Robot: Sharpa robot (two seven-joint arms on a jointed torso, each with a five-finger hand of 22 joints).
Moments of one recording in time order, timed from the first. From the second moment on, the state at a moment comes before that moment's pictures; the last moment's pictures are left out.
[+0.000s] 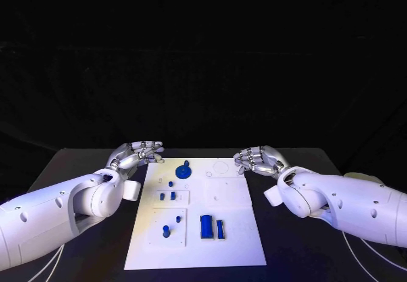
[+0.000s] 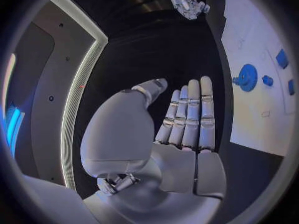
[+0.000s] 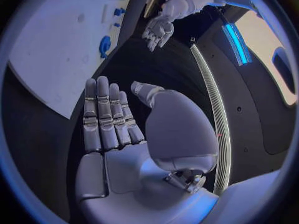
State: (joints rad) left arm 1.06 -0.85 0.02 1.38 -0.02 -0.25 0.42; left_hand 1.32 -0.20 0.47 0.12 0.21 0.84 0.21 0.27 0.20 0.95 0.15 0.32 0.07 0.85 0.10 0.77 0.25 0.18 0.85 0.19 0.57 0.34; right arm 1.13 -0.79 -0.13 1.36 -0.36 -0.39 0.36; right_hand 1.25 -0.15 0.59 0.10 0.12 0.82 0.20 0.24 0.58 0.92 0.15 0.32 0.55 0.97 0.09 0.52 0.49 0.17 0.91 0.18 0.15 0.94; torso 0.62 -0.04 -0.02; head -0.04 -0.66
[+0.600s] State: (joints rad) left arm 1.05 -0.82 0.02 1.35 0.04 -0.25 0.48; left_hand 0.98 -0.05 0.09 0.05 0.04 0.22 0.05 0.07 0.05 0.24 0.06 0.04 0.02 0.19 0.05 0.09 0.03 0.05 0.19 0.08 0.04 0.02; right arm 1.12 -0.73 -0.10 1.27 -0.23 -0.36 0.46; right_hand 0.69 -0.04 0.16 0.01 0.03 0.22 0.06 0.04 0.13 0.26 0.05 0.05 0.07 0.25 0.04 0.08 0.09 0.05 0.24 0.07 0.02 0.19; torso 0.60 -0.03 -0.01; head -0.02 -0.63
